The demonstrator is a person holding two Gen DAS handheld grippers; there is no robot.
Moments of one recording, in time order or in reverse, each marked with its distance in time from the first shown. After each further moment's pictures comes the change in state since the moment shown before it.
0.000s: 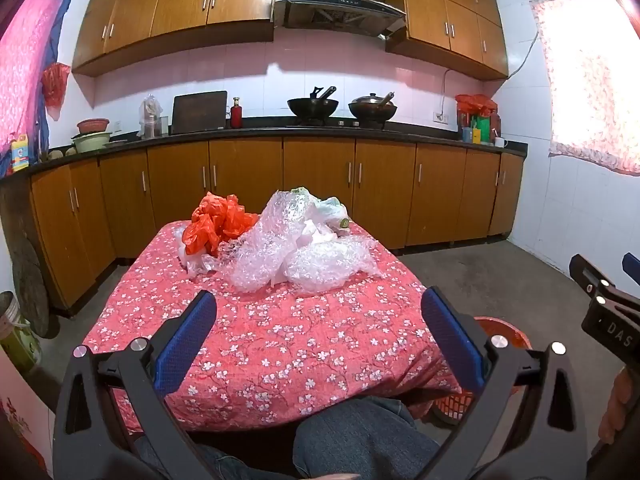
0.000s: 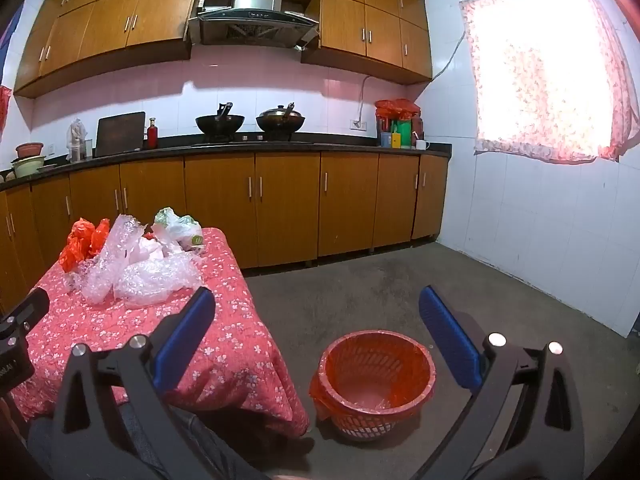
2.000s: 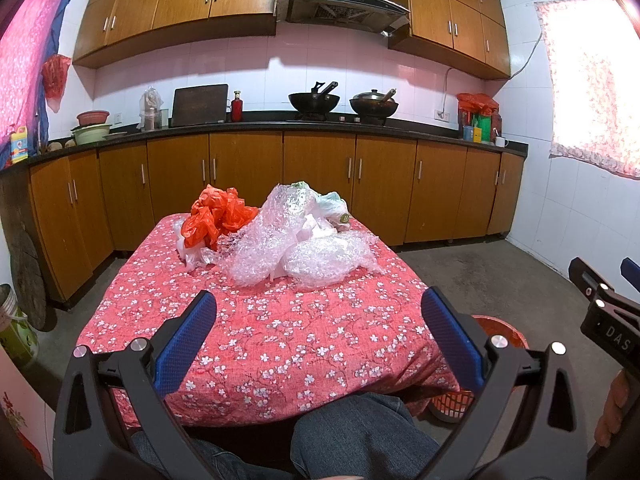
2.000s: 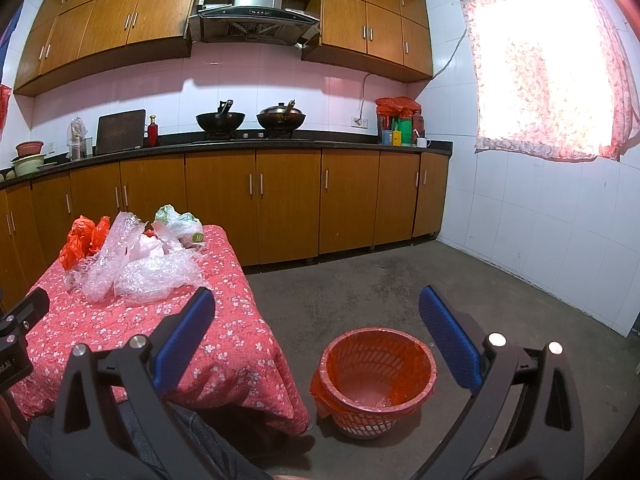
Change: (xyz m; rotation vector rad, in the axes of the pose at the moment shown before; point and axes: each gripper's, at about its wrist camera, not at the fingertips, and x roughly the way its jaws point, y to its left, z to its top) left arm 0.002 0.002 0.000 -0.017 0.014 -0.004; right arm 0.000 0.001 -0.001 -0.005 0.010 0.001
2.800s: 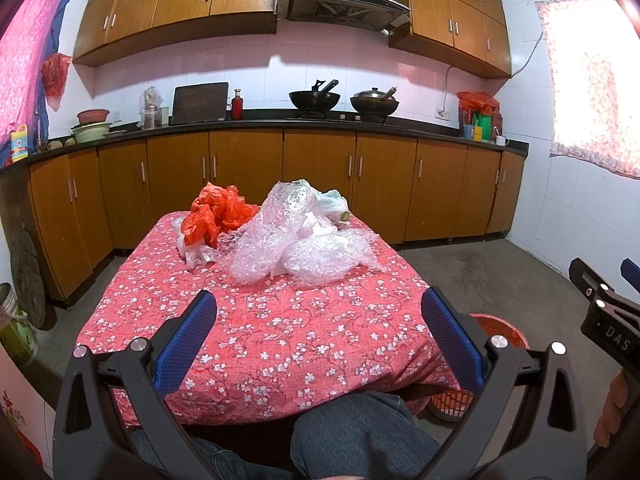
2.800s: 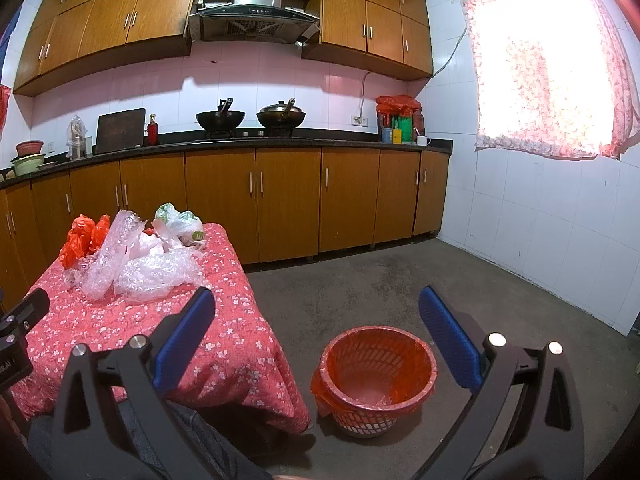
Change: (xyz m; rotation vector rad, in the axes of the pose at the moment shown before) left arm 0.002 0.003 -0.004 -0.003 0.003 0.002; right arm 0.001 0.000 0.000 0.002 0.002 0.000
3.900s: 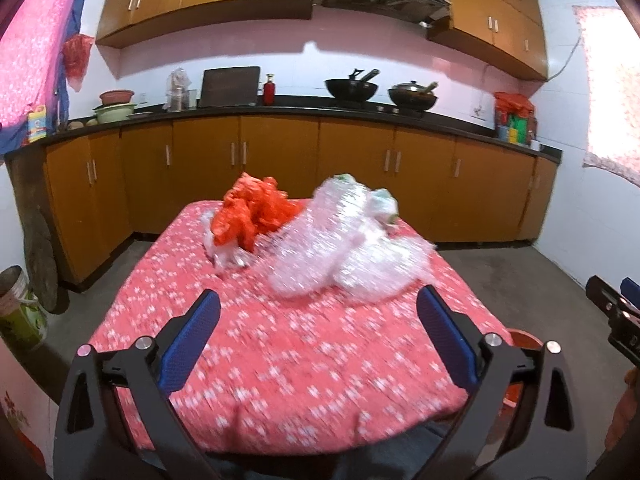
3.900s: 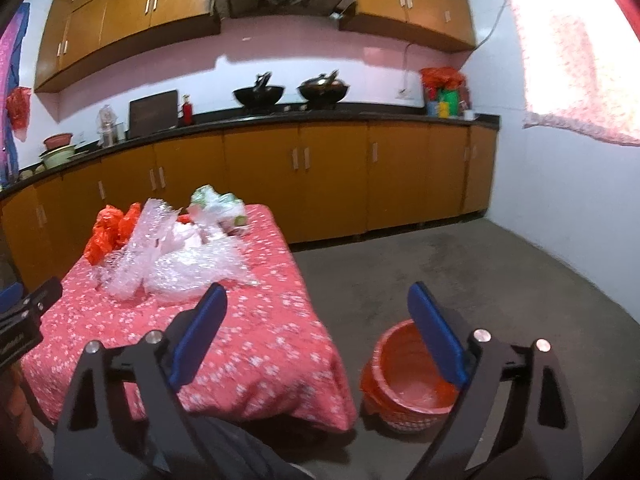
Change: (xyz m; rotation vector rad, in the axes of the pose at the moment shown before) left arm 0.059 0.046 0.018 -0.065 0.051 0.095; right arm 0.069 0.041 0.018 -0.004 0.125 0.191
